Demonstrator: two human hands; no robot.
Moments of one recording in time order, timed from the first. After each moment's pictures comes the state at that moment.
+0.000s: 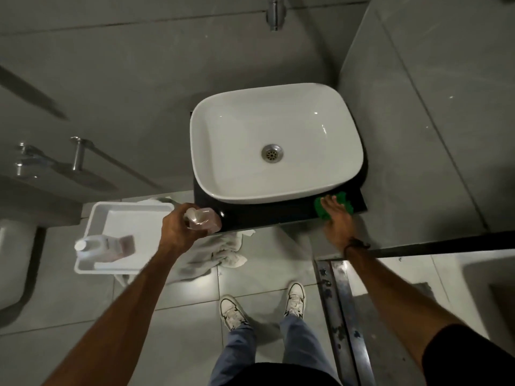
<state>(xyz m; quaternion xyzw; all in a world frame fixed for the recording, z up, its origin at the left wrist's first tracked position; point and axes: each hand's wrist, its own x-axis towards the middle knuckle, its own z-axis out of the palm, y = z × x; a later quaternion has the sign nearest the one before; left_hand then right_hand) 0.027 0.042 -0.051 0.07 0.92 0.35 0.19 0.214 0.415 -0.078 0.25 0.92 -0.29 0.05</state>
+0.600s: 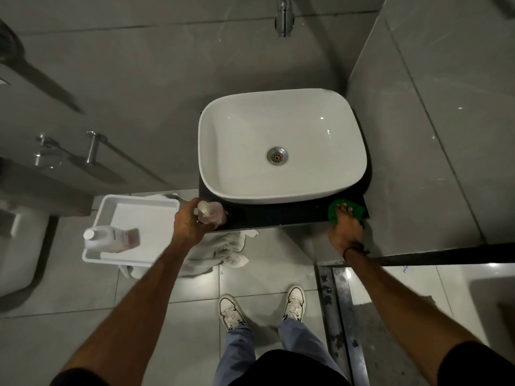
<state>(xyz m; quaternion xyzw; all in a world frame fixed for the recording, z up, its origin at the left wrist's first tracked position) 0.037 0.065 -0.046 0.04 0.92 0.35 0.18 0.213 0.416 -0.071 0.37 0.90 -0.23 0.10</state>
